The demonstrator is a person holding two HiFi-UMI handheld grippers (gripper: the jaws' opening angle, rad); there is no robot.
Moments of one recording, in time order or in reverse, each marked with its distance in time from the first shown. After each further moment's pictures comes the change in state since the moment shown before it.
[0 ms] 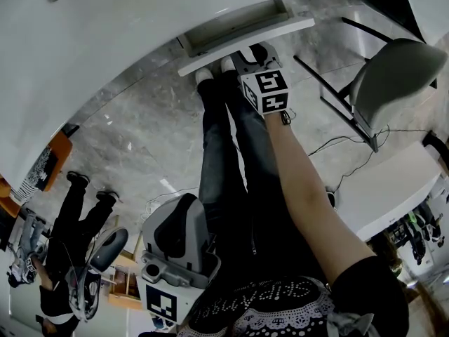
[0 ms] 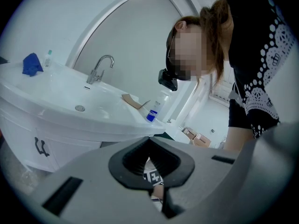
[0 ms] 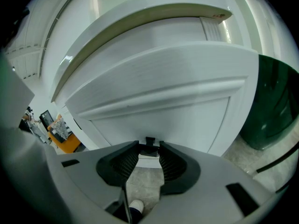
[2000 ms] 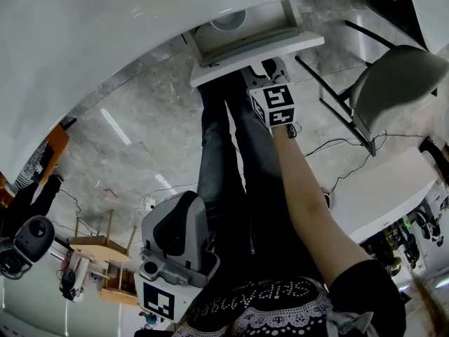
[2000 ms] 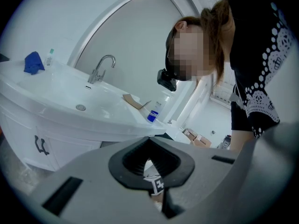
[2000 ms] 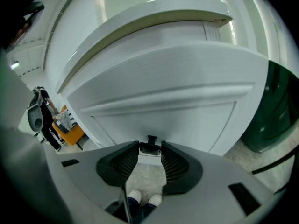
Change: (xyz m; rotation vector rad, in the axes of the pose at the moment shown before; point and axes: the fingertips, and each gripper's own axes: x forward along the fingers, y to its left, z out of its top) left arm 0.003 0.004 0.004 -0.020 -0.006 0.007; right arm -0.023 0.007 -0.024 -0.052 0.055 0.019
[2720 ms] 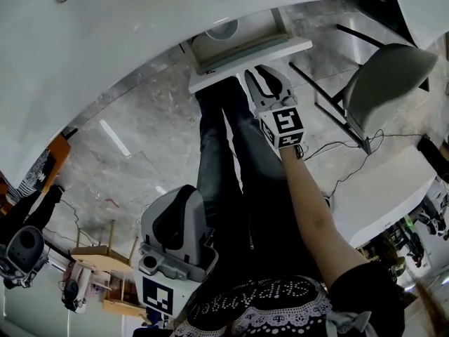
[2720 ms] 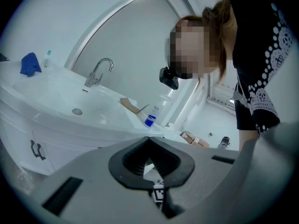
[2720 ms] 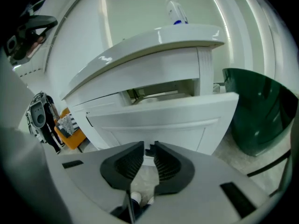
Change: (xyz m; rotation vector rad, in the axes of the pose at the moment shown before) left arm -0.003 -0.004 0.013 0.013 -0.042 -0.039; right arm -0.059 0.007 0.022 -0.012 -0.067 -0.013
